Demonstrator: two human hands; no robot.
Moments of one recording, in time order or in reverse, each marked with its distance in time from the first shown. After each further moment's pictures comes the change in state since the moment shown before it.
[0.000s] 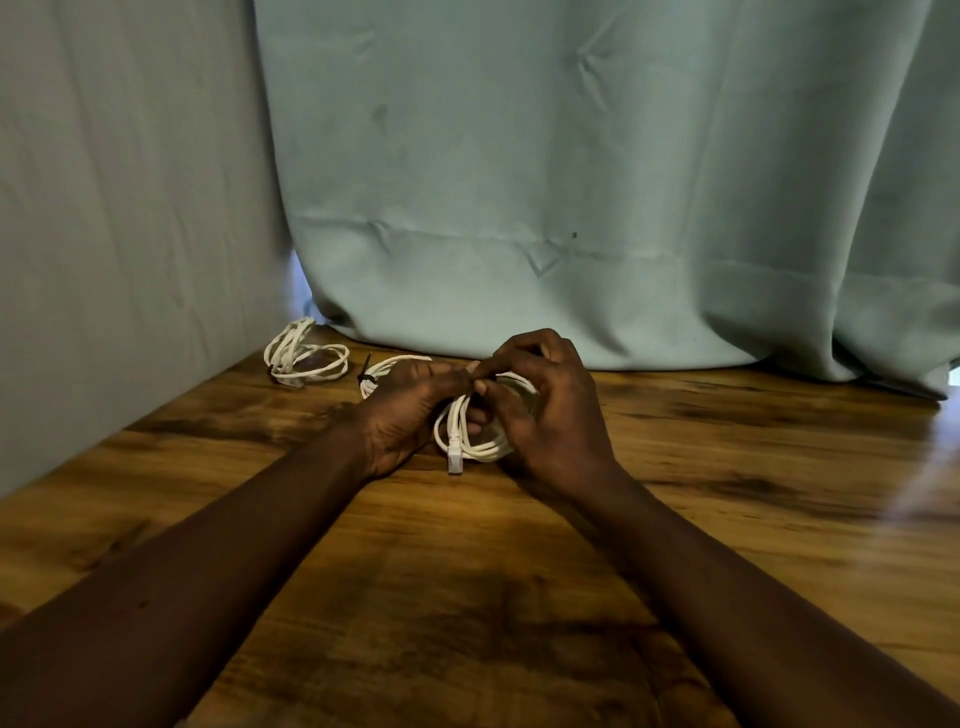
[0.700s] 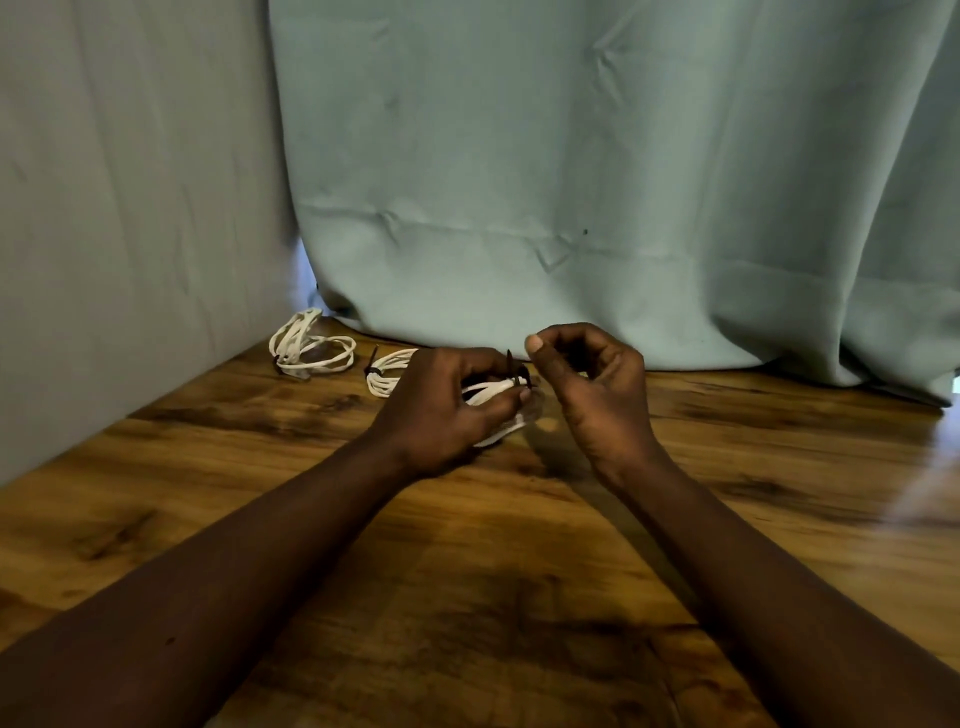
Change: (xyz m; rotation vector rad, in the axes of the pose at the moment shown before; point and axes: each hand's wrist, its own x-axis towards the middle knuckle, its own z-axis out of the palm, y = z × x) left_hand -0.014 -0.003 0.012 0.751 0.020 0.664; right_hand 0.010 -0.001 -0.016 0.534 0.153 0.301
